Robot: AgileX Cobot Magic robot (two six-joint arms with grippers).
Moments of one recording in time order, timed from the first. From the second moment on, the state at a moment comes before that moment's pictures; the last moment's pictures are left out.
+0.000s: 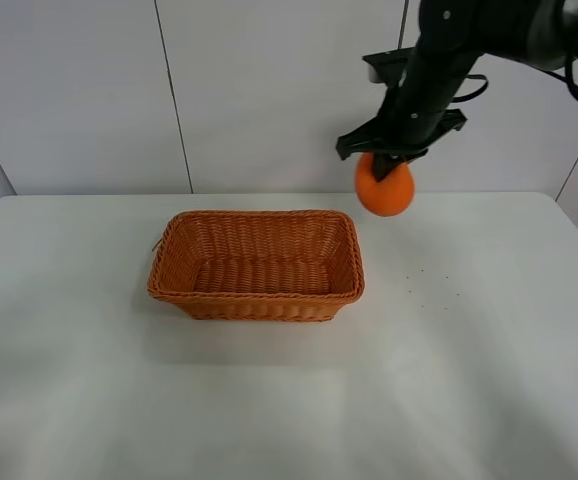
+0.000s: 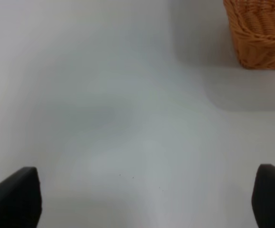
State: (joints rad) left arm -0.03 -0.01 -0.49 0.03 1.06 0.01; right arm 0.39 1.99 -1.83 -0.04 1.08 0.05
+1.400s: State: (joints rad) left arm -0.03 -0.01 -0.49 0.03 1.06 0.01; right arm 0.62 2.23 -2.15 -0.01 1.15 0.06
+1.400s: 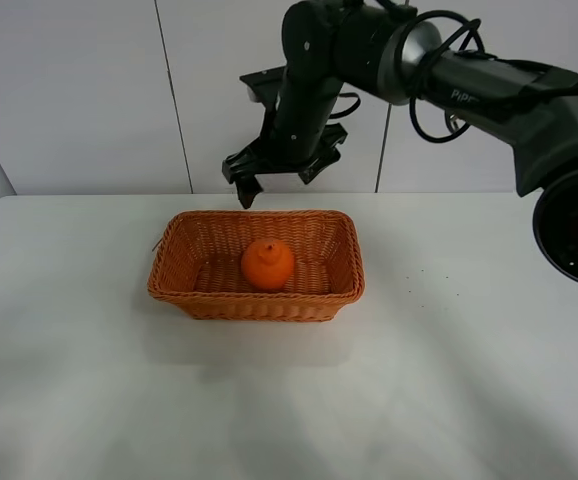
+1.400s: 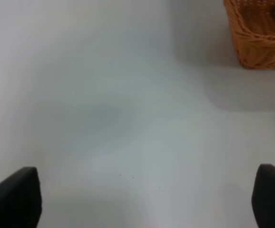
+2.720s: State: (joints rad) left arm -0.03 -0.01 -0.49 0.03 1.06 0.01; right arm 0.01 2.10 -2.02 0.02 1.22 -0.02
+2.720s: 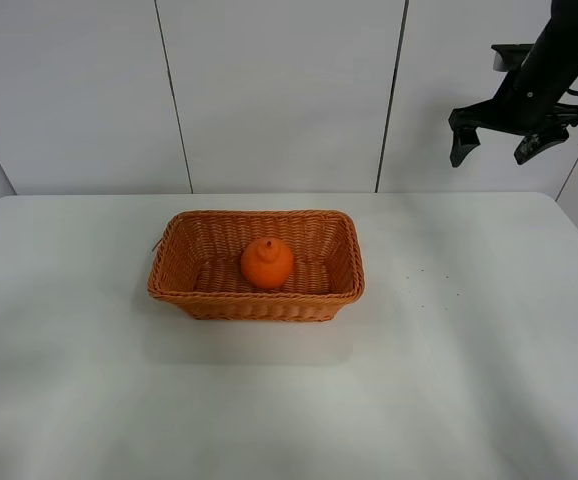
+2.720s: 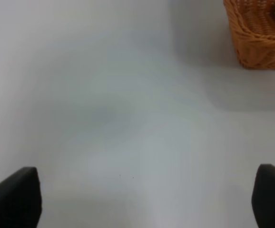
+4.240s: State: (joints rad) left arm -0.03 -0.01 -0.49 0.03 1.06 0.01; right arm 0.01 0.06 -0.50 0.03 1.03 -0.02
